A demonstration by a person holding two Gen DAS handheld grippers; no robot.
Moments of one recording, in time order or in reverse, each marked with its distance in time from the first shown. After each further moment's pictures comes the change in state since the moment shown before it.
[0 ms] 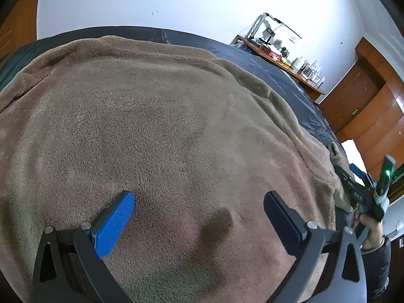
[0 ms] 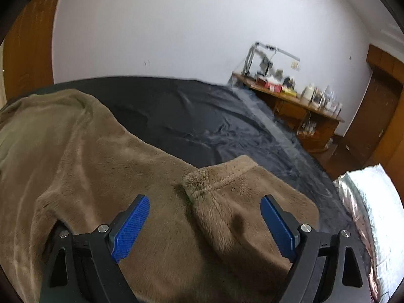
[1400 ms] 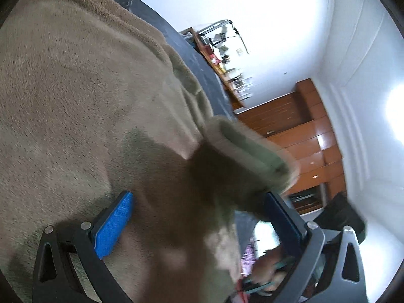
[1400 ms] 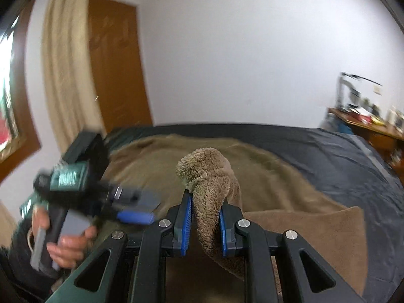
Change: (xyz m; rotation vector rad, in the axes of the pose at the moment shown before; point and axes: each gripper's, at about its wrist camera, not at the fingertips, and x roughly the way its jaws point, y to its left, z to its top) left arm -0.001 0.028 0.002 -0.261 0.104 -0.641; right arm -0.106 0.171 0.016 -0.132 -0.234 0.586
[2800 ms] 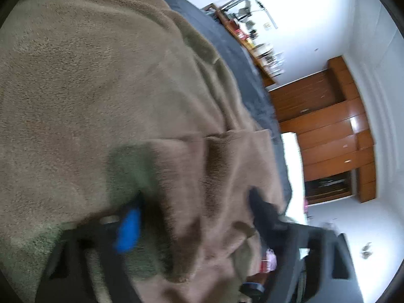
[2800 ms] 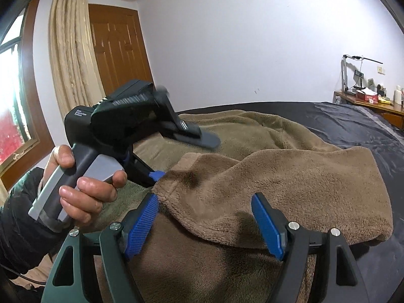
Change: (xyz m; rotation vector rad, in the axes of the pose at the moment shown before) left arm 0.031 -0.018 -0.011 0.024 0.134 0.296; right arm -0.040 -0.013 -0.072 0.120 -0.055 0.073
